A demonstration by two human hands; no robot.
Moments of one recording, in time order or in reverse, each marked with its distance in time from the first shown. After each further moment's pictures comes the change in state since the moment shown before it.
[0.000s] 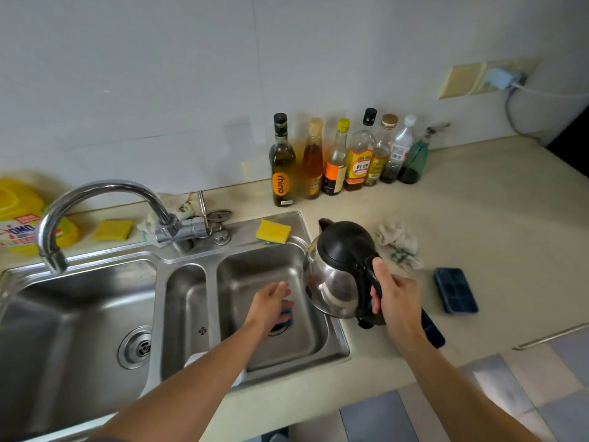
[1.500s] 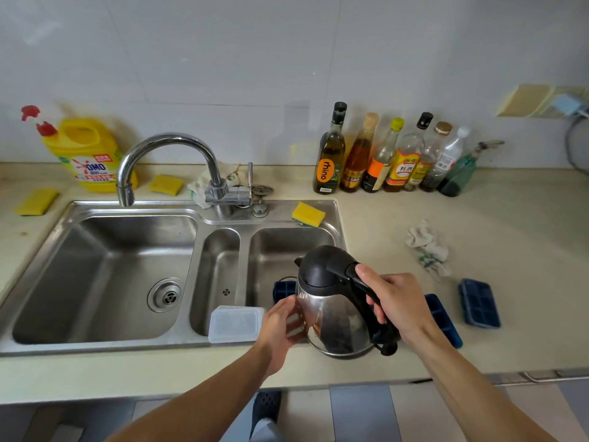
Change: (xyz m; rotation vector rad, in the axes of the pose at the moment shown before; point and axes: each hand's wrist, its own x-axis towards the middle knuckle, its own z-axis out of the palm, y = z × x) left_hand -0.063 -0.096 -0.026 -0.438 -0.016 -0.055; right_hand -0.058 -0.043 0.019 -0.314 -0.389 -0.028
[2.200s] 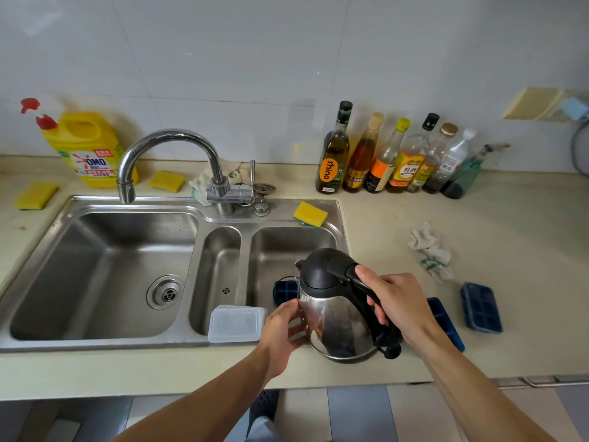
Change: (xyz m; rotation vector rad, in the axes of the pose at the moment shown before) left_hand 0.002 -0.004 0.002 -0.046 -0.009 -0.046; right_hand 0.008 -0.004 0.003 -0.063 -0.022 0.031
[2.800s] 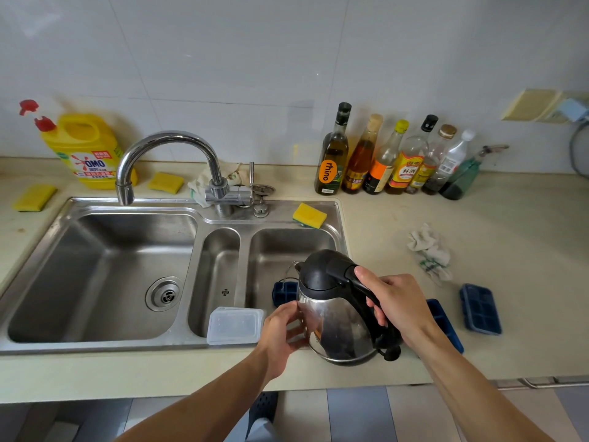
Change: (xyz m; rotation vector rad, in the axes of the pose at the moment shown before) left_hand -0.003 0.004 0.002 -0.028 0.021 -0.027; right_hand 0.004 0.005 -0.001 -0.003 0.000 -0.006
